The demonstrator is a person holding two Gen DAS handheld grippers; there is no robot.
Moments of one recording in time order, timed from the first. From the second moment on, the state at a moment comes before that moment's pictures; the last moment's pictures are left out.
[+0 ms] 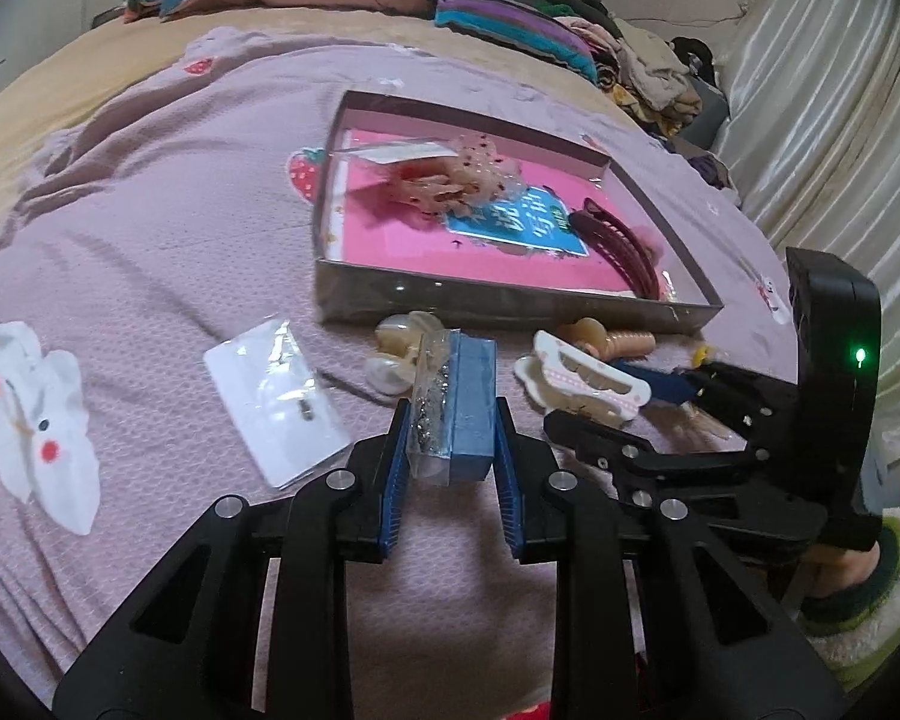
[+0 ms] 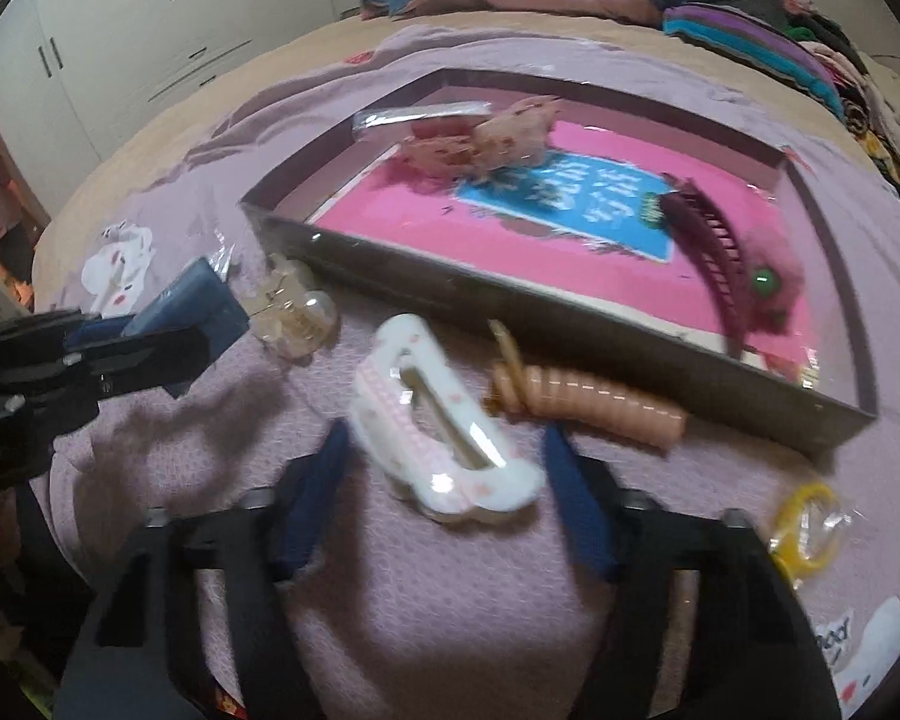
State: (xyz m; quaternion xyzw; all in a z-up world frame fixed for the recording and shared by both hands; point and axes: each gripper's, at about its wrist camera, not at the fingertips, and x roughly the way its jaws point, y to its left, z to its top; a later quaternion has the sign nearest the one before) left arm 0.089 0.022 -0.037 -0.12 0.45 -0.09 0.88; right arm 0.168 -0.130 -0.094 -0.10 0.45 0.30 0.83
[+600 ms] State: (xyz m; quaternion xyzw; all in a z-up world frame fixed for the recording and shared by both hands) left arm 0.085 0.002 -0.028 -0.10 0.44 -0.11 0.89; right arm 0.130 -0.222 -0.063 -0.03 0.41 0.22 0.89
